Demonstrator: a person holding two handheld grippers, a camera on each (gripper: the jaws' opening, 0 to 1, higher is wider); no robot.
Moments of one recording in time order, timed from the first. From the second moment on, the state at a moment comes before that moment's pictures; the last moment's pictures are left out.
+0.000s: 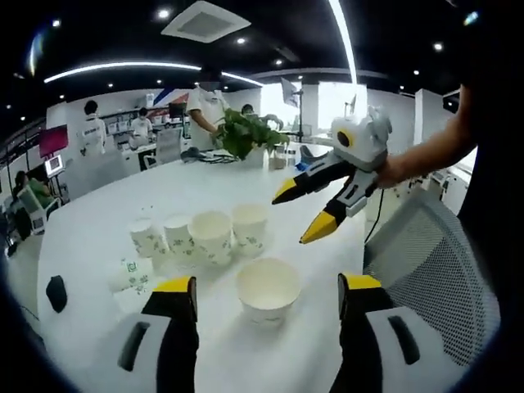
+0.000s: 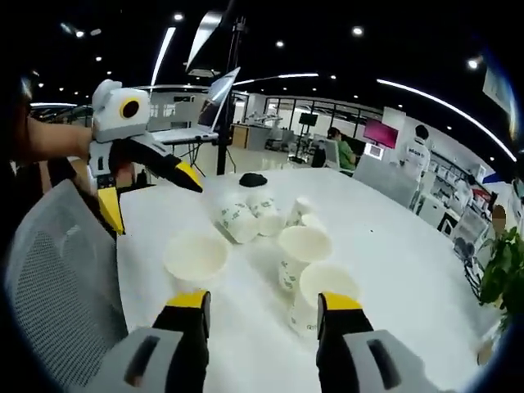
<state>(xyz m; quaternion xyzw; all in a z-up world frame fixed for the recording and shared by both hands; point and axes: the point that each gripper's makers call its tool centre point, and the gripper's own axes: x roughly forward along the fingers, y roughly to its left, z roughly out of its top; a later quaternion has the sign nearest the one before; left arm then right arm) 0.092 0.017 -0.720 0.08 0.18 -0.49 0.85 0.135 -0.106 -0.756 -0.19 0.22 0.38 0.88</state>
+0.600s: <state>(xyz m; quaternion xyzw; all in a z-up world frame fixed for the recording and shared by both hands) 0.083 0.027 -0.722 0.06 0.17 -0.48 0.86 0.157 -0.108 -0.766 -0.24 0.23 0.40 0.85</state>
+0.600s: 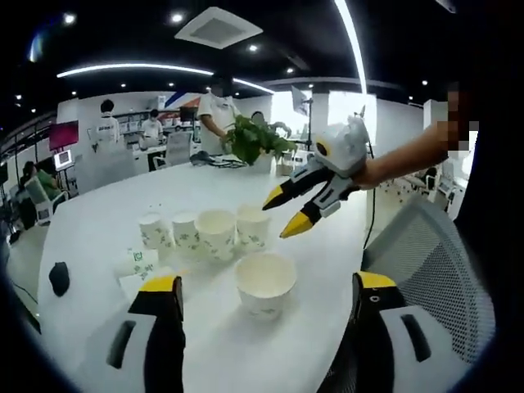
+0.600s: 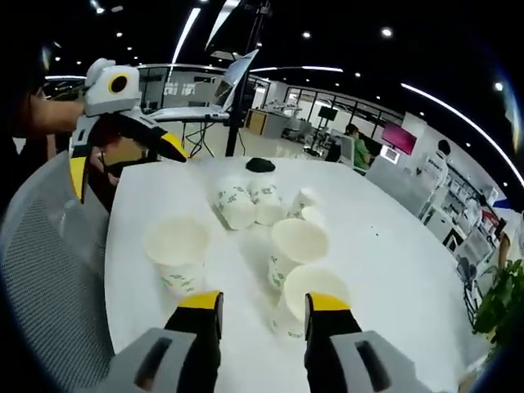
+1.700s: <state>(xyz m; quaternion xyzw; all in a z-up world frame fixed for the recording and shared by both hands) 0.078 0.031 -0.731 0.05 0.19 -0.49 0.85 0.175 -0.106 -0.788 -0.27 0.27 0.44 0.81</state>
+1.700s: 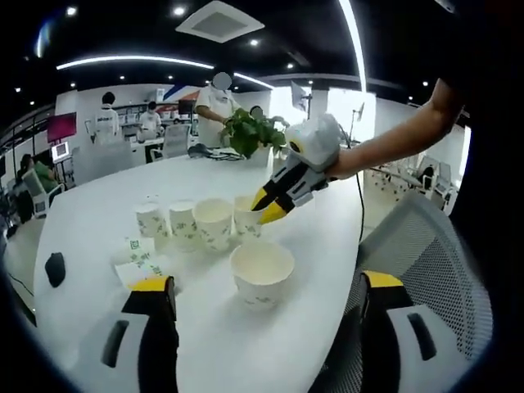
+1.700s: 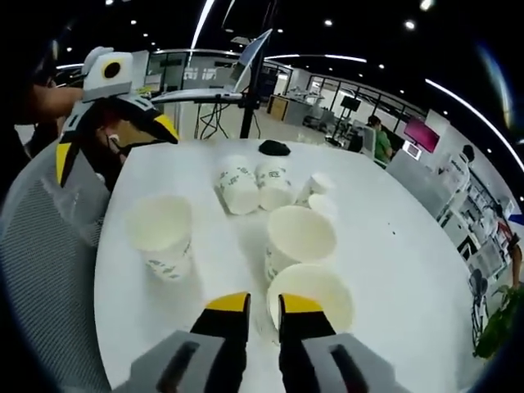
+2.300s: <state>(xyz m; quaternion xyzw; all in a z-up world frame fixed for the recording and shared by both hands) 0.076 0.029 -0.733 0.05 0.19 -0.49 0.85 0.178 -0.115 -0.784 -0.27 0.27 0.44 0.81</state>
